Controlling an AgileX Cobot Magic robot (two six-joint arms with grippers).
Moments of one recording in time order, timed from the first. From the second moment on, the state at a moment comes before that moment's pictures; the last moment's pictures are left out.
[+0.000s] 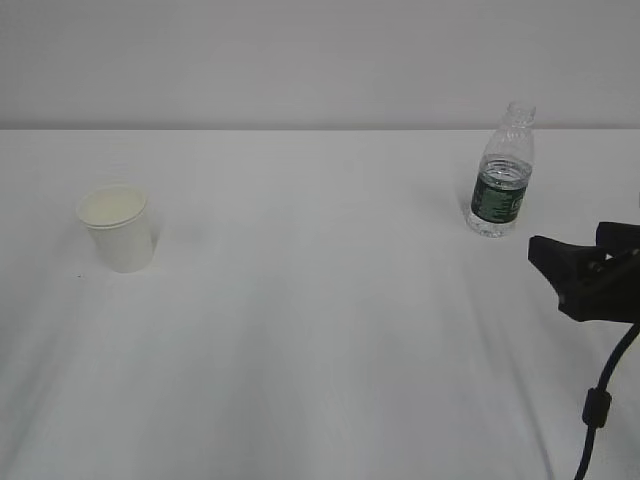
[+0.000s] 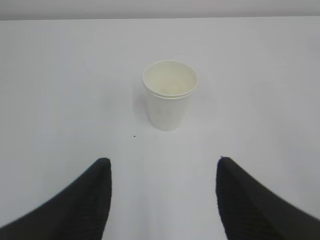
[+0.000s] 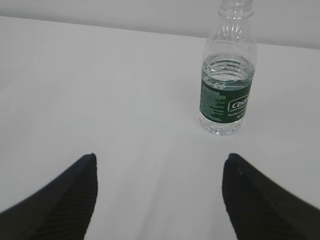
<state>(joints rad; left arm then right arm) -0.12 0.80 -0.32 -0.35 0.04 0.25 0.13 1.32 -0.29 -0.26 -0.59 0.16</state>
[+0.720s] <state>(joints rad) -0.25 1.06 -0.27 -0.41 -0.25 0.25 0.13 1.42 -0.29 -0.21 -0.72 0.15</state>
